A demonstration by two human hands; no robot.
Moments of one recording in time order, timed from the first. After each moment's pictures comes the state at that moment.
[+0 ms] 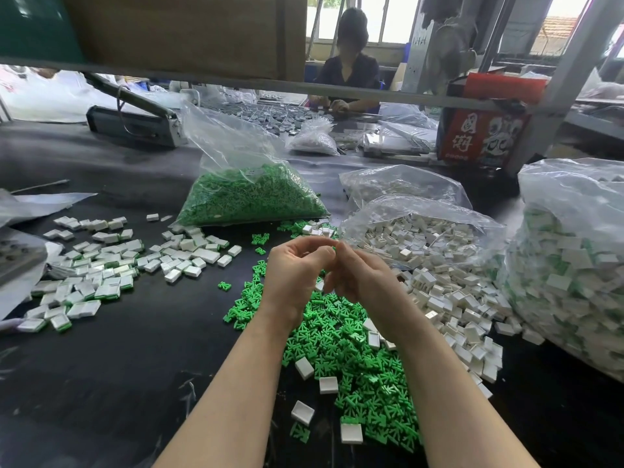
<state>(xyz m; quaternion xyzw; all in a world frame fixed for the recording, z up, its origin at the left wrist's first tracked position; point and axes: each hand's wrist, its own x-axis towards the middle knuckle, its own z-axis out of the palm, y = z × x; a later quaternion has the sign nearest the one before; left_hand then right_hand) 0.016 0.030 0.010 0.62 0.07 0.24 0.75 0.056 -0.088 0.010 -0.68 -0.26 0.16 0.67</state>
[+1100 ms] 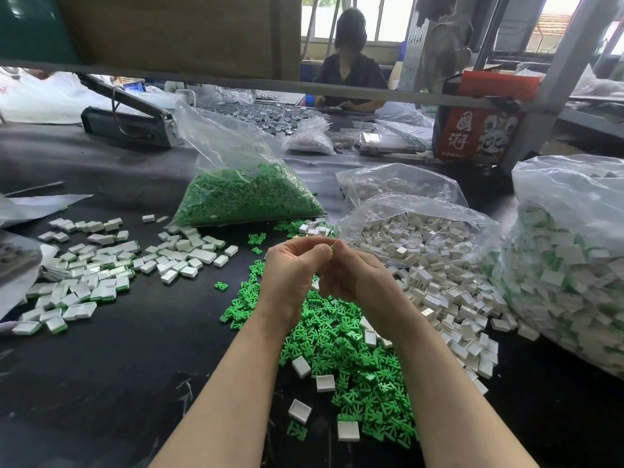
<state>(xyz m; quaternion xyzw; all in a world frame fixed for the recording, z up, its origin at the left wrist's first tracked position) 0.020 0.028 0.006 0.59 0.05 0.21 0.78 0.054 -0.089 0.010 -0.66 -0.27 0.18 0.68</state>
